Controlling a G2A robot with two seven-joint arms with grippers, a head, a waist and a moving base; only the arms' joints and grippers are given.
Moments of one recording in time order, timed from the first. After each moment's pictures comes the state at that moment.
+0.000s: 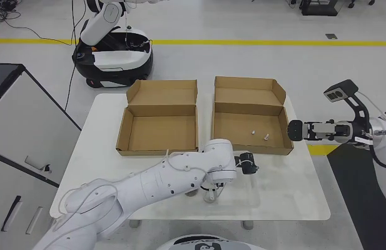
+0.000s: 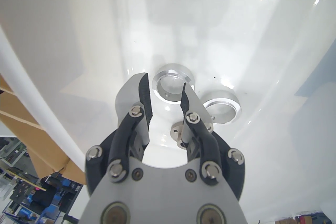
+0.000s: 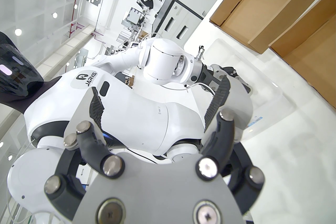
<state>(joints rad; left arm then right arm) 0.73 -1.49 -0.30 -1.51 0.91 -0.27 -1.54 -1.39 -0.76 1.70 -1.62 0.76 -0.21 1.54</state>
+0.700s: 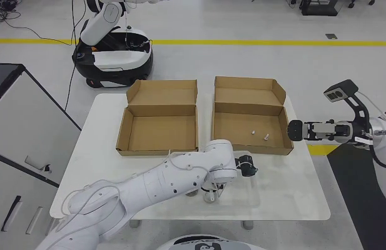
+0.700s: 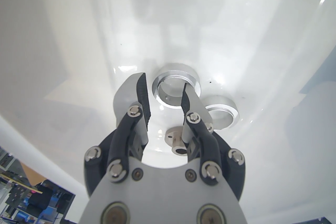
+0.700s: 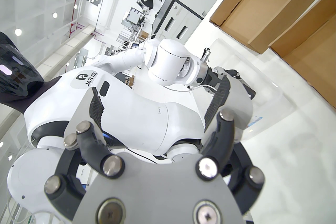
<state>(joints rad) 0.74 -1.51 -0.29 -1.46 0.88 -0.28 -1.54 -1.39 -0.76 1.70 -1.62 0.76 -0.21 1.54</state>
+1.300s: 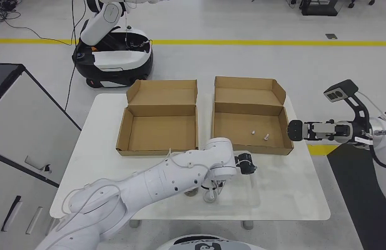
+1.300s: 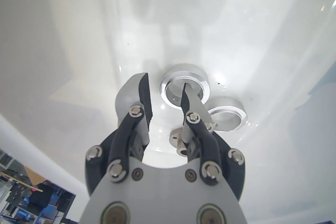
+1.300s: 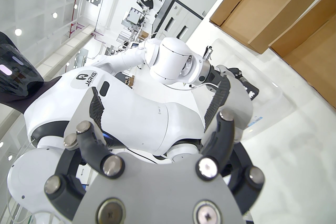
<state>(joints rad) 0.73 -1.52 -0.29 -1.42 0.89 -0.30 -1.52 -1.39 -0.76 1.70 -1.62 0.76 -0.21 1.54</state>
